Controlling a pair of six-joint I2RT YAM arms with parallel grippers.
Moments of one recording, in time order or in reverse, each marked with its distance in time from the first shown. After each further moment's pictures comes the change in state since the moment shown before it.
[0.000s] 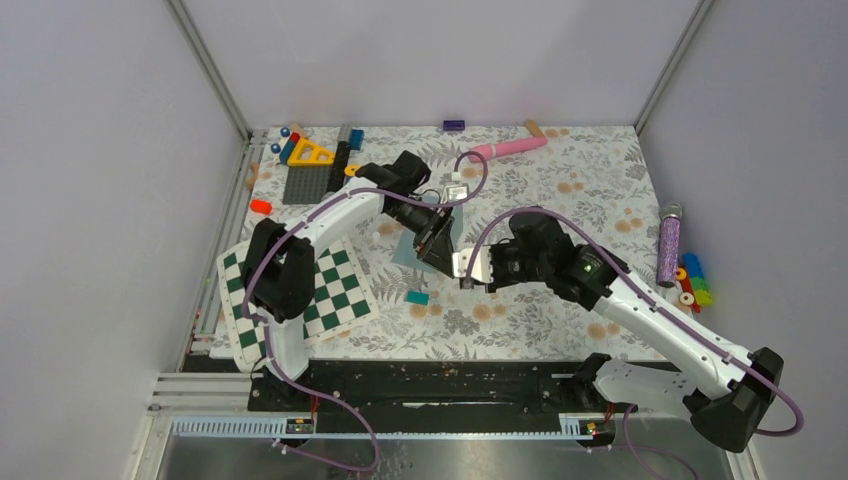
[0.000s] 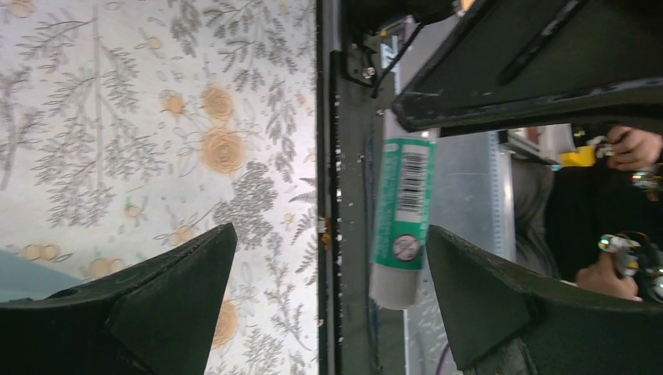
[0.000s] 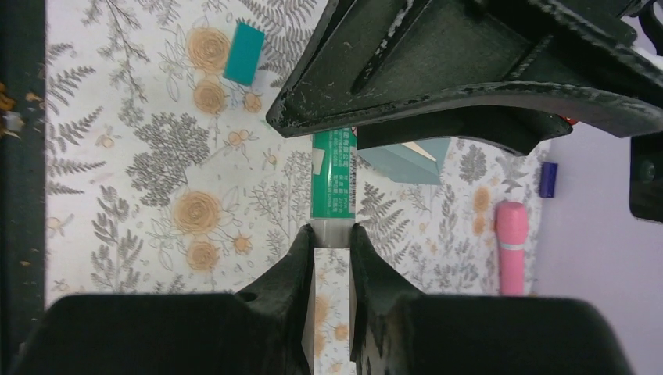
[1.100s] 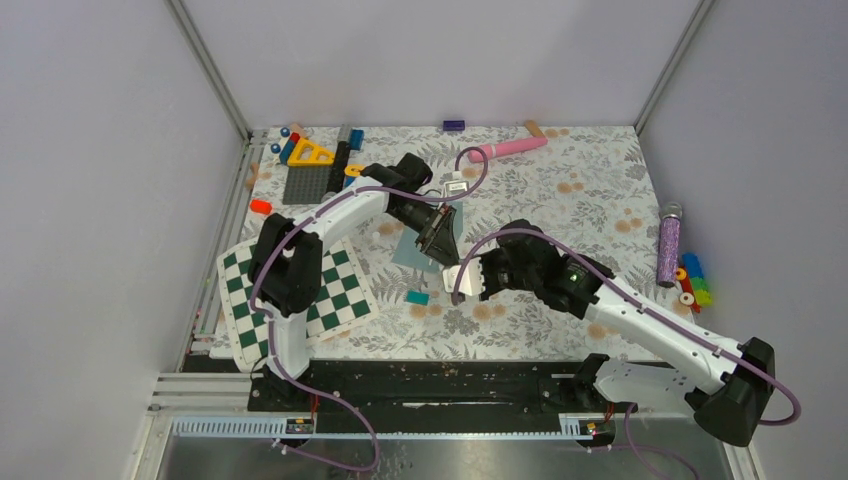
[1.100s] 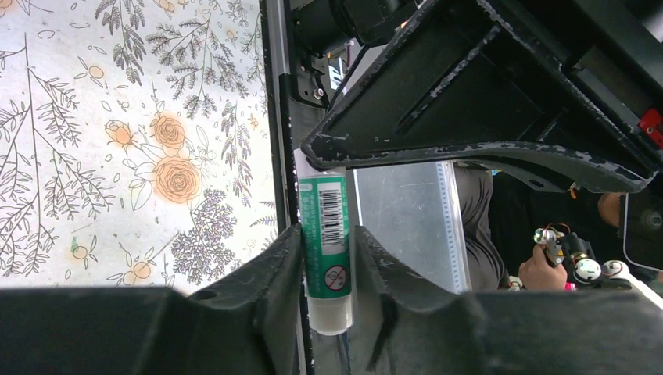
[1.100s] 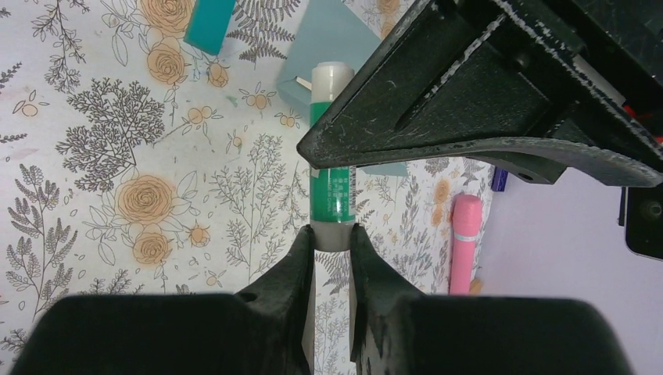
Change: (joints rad) left arm 0.002 0.061 0.018 -0.010 0.190 -0.027; right arm 0.087 0.013 -0.094 0.121 0.188 -0.133
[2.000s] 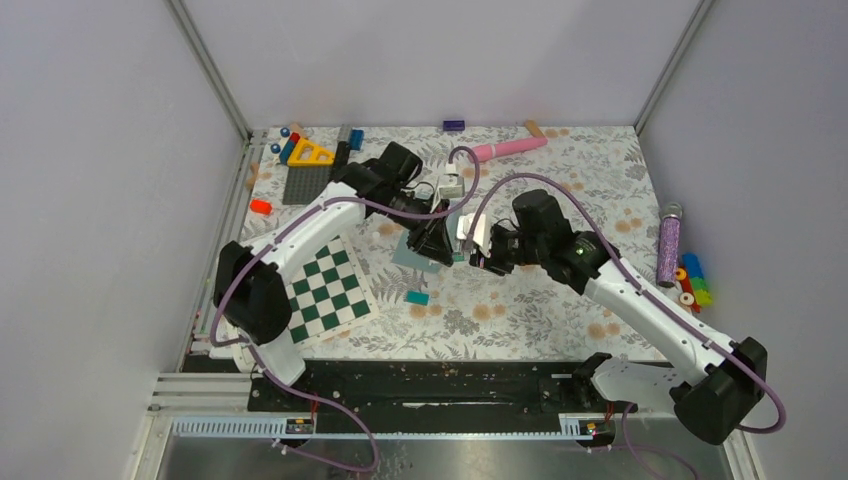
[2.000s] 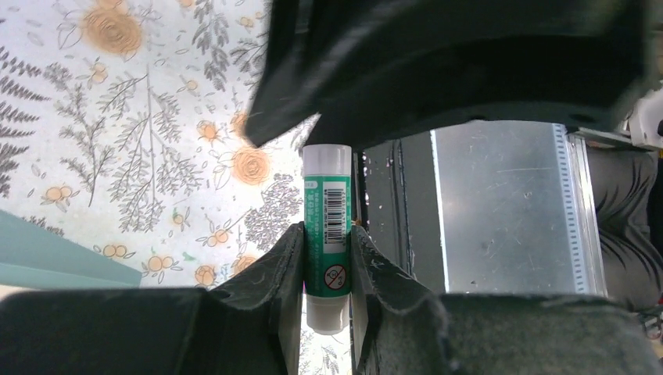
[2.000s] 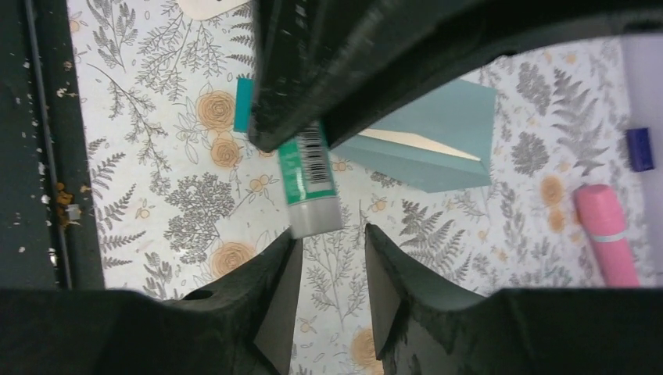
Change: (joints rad) left arm -0.020 -0.216 -0.045 0.049 -0.261 0.064; right arm -0.180 0.055 0.085 0.010 -0.294 0.334
